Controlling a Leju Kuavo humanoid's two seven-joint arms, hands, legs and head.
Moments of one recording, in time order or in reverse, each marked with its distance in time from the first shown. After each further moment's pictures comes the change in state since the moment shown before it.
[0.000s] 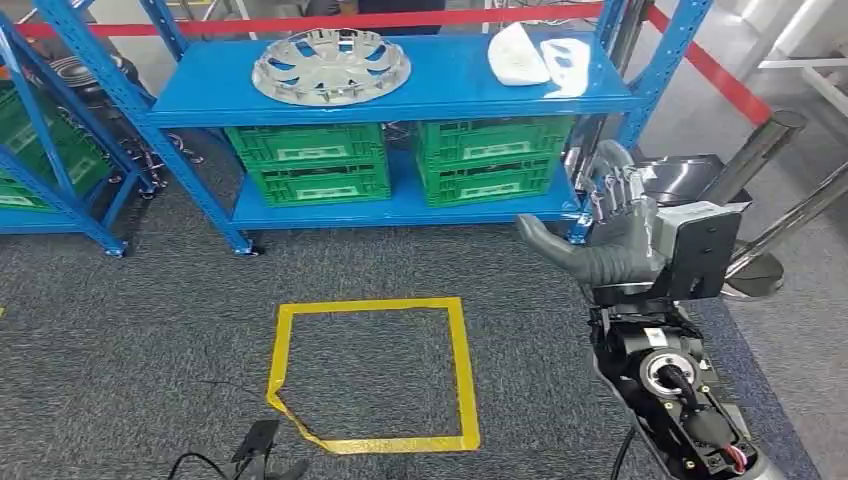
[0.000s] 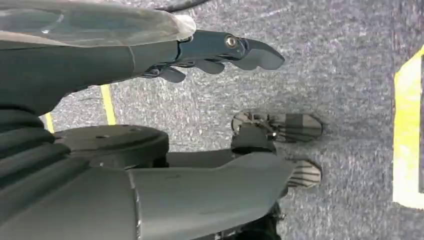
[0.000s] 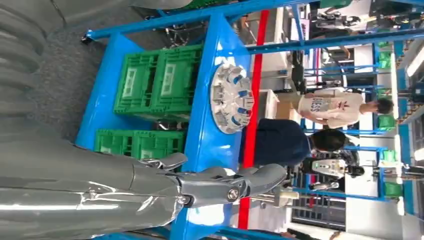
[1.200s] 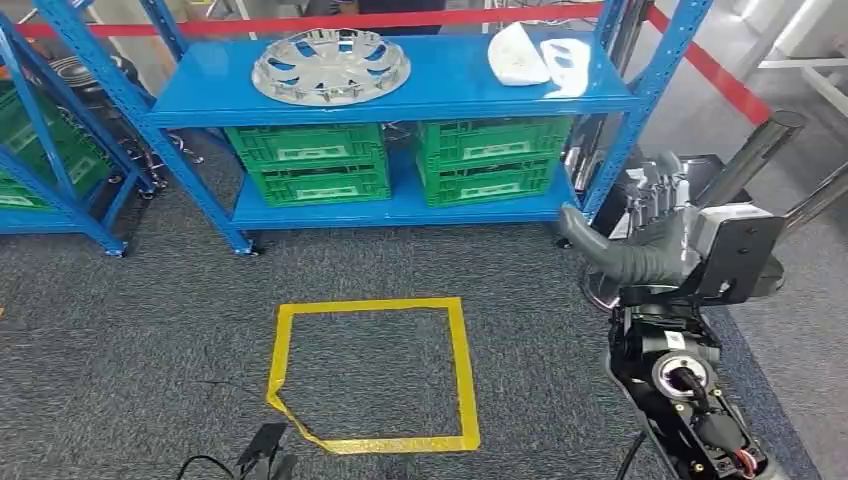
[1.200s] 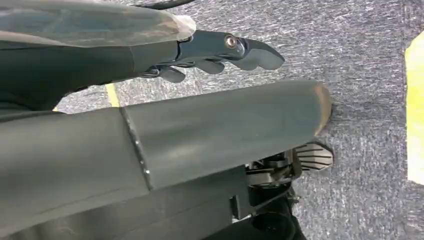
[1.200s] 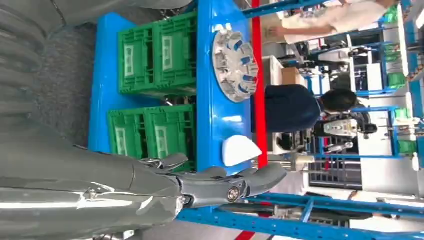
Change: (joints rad) left arm 0.007 0.002 0.000 0.000 -0.006 -0.079 0.017; right arm 0.027 -0.010 -0.043 -0.005 0.005 -0.125 0.016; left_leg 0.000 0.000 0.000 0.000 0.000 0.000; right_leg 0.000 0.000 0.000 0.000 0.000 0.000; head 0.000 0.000
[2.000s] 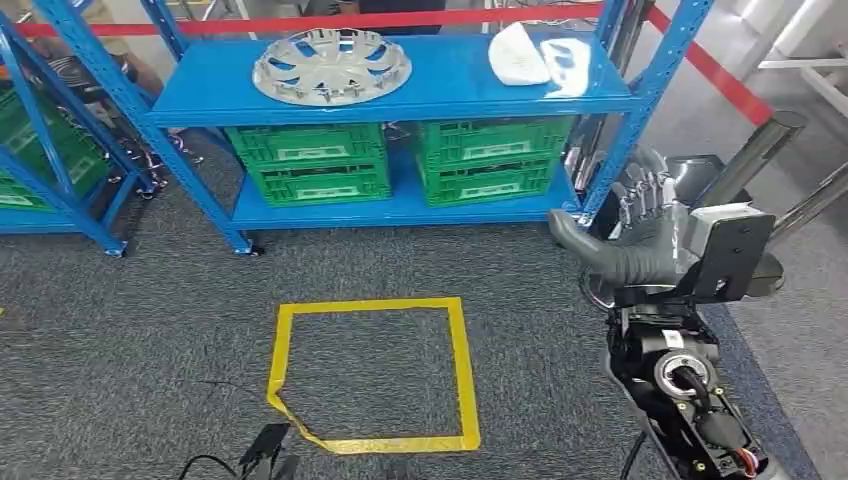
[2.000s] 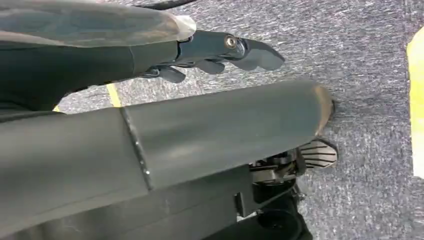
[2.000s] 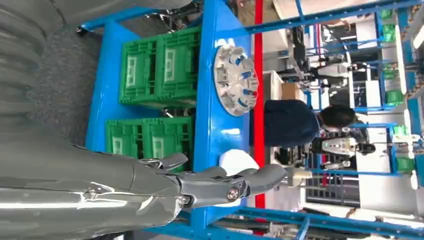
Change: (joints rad) left arm -0.001 0.001 0.000 0.000 -0.018 -0.011 0.010; right arm 0.000 0.000 -0.003 0.001 -0.031 0.072 -0.015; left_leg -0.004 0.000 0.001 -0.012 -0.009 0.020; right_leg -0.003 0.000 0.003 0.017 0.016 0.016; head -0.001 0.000
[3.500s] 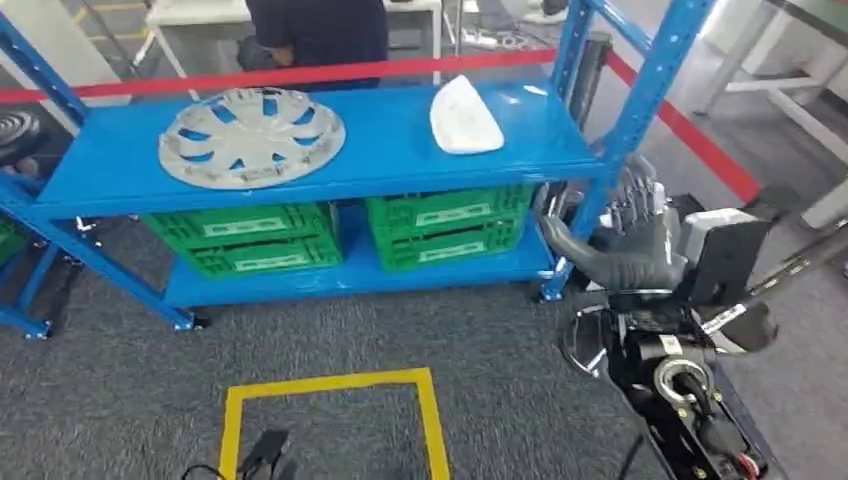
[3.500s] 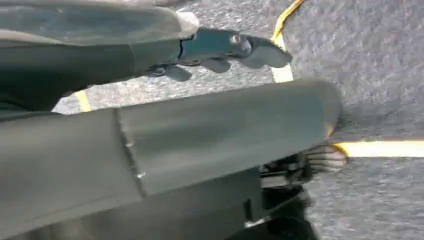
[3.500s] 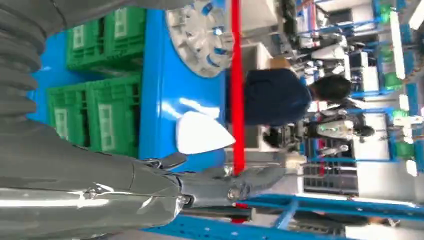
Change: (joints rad) left arm 0.018 -0.010 -0.002 -0.001 0.004 0.013 0.026; right arm 0.014 -0.001 0.005 -0.014 -0.007 0.005 -0.002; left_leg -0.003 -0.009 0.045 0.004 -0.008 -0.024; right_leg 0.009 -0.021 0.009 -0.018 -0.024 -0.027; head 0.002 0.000
